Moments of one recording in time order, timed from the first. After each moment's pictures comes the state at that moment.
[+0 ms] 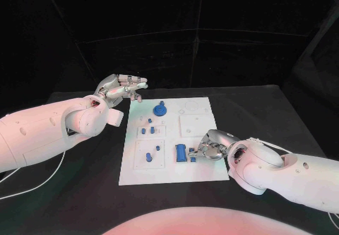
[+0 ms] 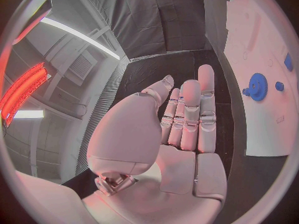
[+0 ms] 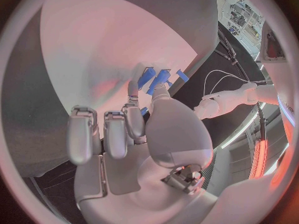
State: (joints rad) left arm 1.21 -0.85 -0.07 1.40 -0.05 -0.17 0.37; left_hand 1.39 -0.08 0.31 0.02 0.09 1.00 0.19 0.14 0.07 1.05 0.12 0.26 0.09 1.21 0.03 1.05 0.50 0.17 1.22 0.12 0.52 0.75; right arm 0.97 -0.92 -0.07 1.86 -1.44 -0.39 -0.60; right_hand 1.20 0.00 -0.19 0.27 0.13 1.16 0.04 0.25 0.42 1.46 -0.03 1.23 1.31 1.46 -0.10 1.49 1.31 0.05 1.47 0.02 1.47 1.31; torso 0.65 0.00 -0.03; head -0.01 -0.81
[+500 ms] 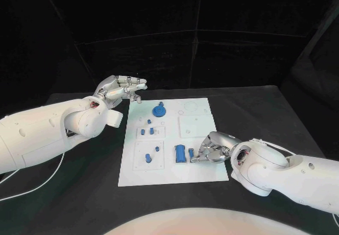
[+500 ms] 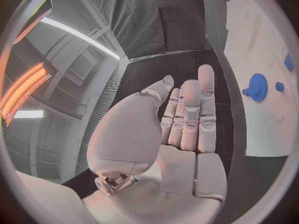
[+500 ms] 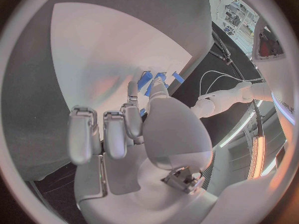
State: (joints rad) left arm 1.21 -0.85 -0.07 1.40 -0.05 -0.17 0.37; left_hand 1.39 -0.08 0.31 0.02 0.09 1.00 0.19 0.14 0.07 1.05 0.12 0.26 0.09 1.21 0.03 1.05 0.50 0.17 1.22 0.12 0.52 0.75; right arm 0.97 -0.95 -0.07 1.87 -1.40 -0.36 -0.54; right_hand 1.28 -0.01 -0.20 0.23 0.16 1.15 0.04 0.25 0.43 1.46 -0.03 1.22 1.31 1.46 -0.10 1.49 1.31 0.05 1.47 0.02 1.47 1.31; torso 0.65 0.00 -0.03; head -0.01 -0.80
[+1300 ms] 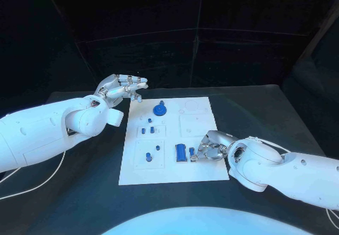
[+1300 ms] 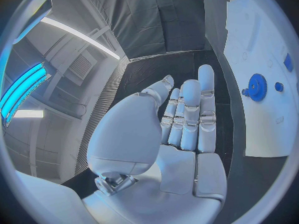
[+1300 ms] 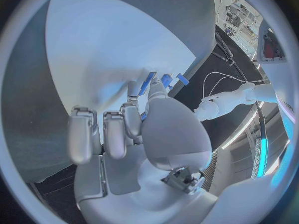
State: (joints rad) left arm 1.21 -0.84 -0.07 1.40 -0.05 -0.17 0.37; left_hand 1.39 -0.08 0.31 0.02 0.09 0.99 0.19 0.14 0.07 1.05 0.12 0.26 0.09 1.21 0.03 1.05 0.50 0.17 1.22 0.12 0.52 0.75; right arm 0.97 -0.91 -0.07 1.82 -1.40 -0.34 -0.55; right_hand 1.30 0.01 -0.20 0.23 0.17 1.15 0.04 0.25 0.44 1.45 -0.02 1.22 1.32 1.46 -0.09 1.49 1.31 0.05 1.47 0.02 1.47 1.31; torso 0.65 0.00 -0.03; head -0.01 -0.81
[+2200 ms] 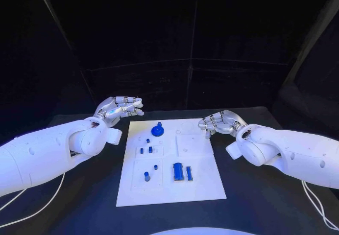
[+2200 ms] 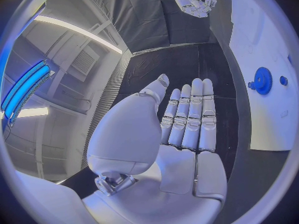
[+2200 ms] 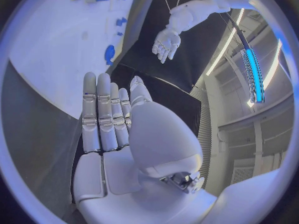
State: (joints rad) left arm 1.18 -0.76 -0.09 1.26 0.03 -0.17 0.40; left_hand 1.39 -0.07 0.19 0.07 0.09 0.97 0.19 0.15 0.07 1.05 0.14 0.19 0.06 0.96 0.11 0.43 0.21 0.18 0.92 0.21 0.13 0.45; right arm 1.10 -0.84 -0.06 1.42 -0.42 -0.38 0.17; right_hand 1.54 0.08 -0.20 0.15 0.17 0.96 0.17 0.08 0.34 1.04 0.11 0.21 0.47 1.10 0.05 0.44 0.46 0.17 0.97 0.15 0.51 0.41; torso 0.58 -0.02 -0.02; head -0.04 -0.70
